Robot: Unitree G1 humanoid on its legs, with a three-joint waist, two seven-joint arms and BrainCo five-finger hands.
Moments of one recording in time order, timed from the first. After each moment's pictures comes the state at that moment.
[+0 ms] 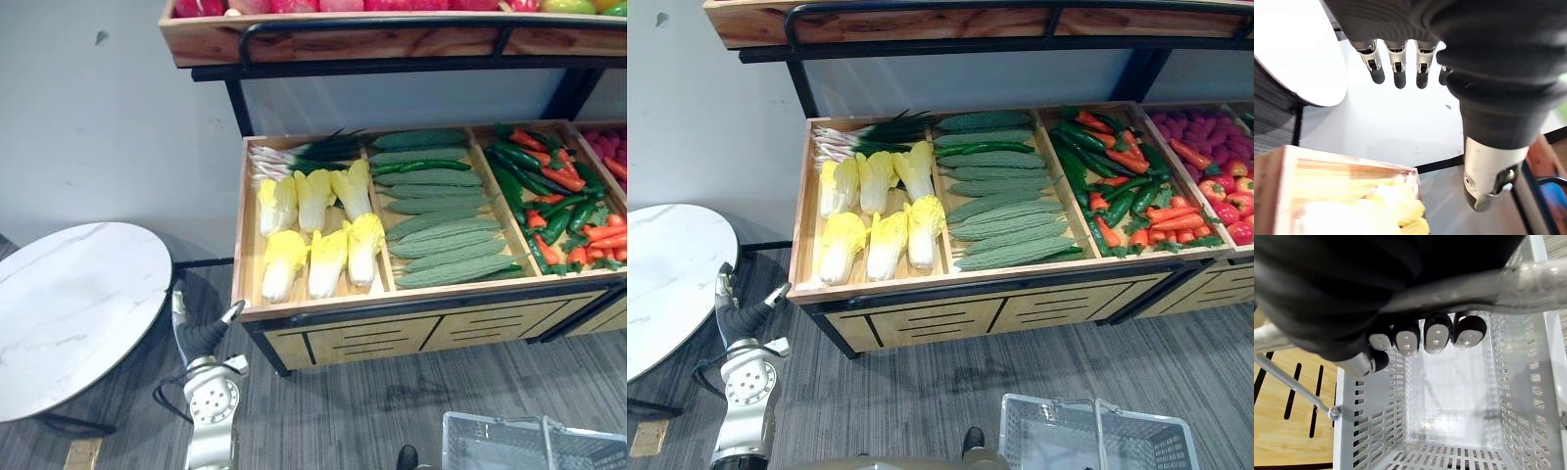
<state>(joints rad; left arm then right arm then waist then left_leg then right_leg) 0.11 0.04 0.22 0.07 0.14 -0.21 0.45 0.26 -0.14 -0.63 0.95 -0.34 -0.11 -0.08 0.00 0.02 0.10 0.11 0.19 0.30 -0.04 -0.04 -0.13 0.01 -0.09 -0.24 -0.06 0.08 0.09</state>
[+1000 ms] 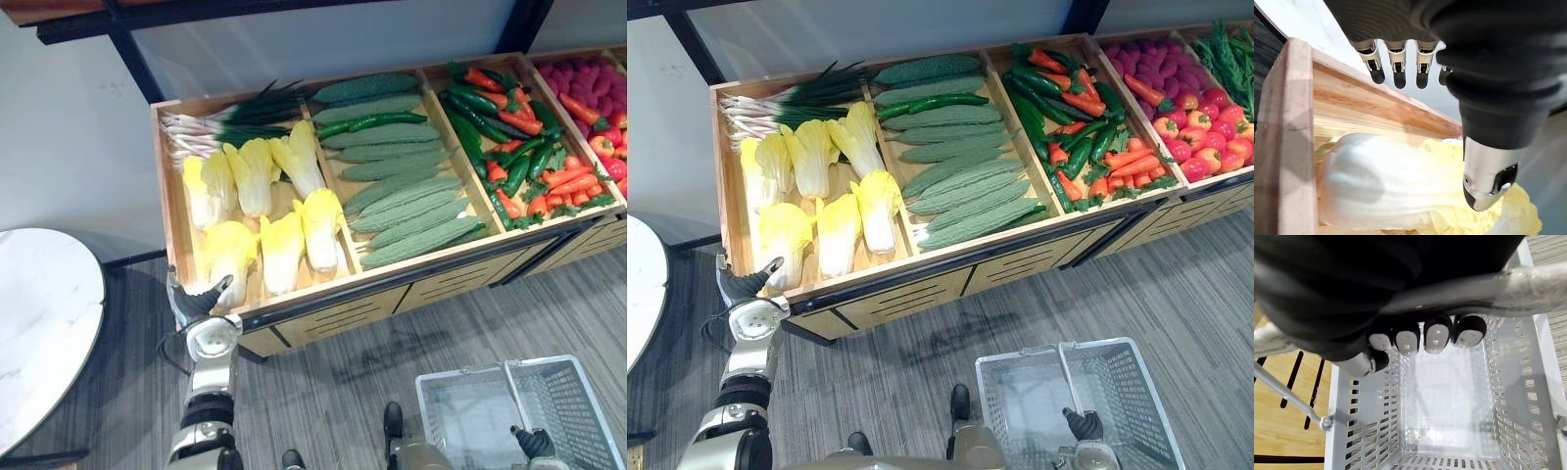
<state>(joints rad) -0.31 0.16 0.34 0.61 0.17 -0.06 0.53 0.09 -0.21 -0.46 0.95 -0.39 -0.10 -0.08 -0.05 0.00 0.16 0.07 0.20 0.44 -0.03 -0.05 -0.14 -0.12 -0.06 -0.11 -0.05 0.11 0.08</state>
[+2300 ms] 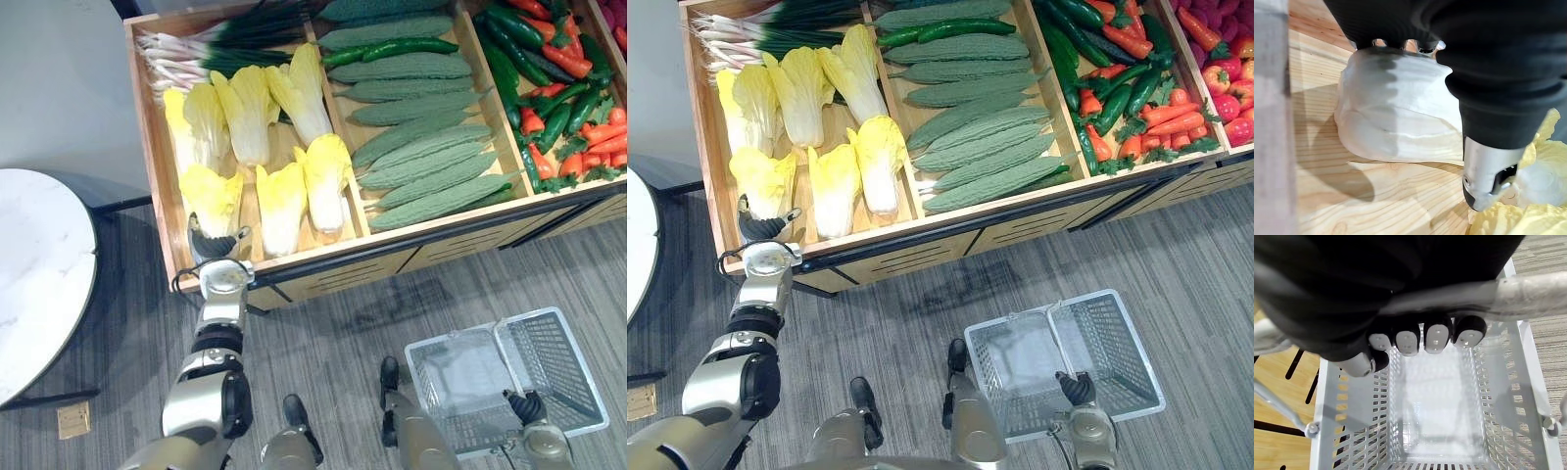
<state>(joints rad) -0.68 0.21 0.36 0.85 0.24 0.00 0.44 0.02 -0.23 -0.38 0.87 -0.38 -0.11 -0.08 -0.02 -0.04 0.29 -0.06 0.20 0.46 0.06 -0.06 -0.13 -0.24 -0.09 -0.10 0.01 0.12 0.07</state>
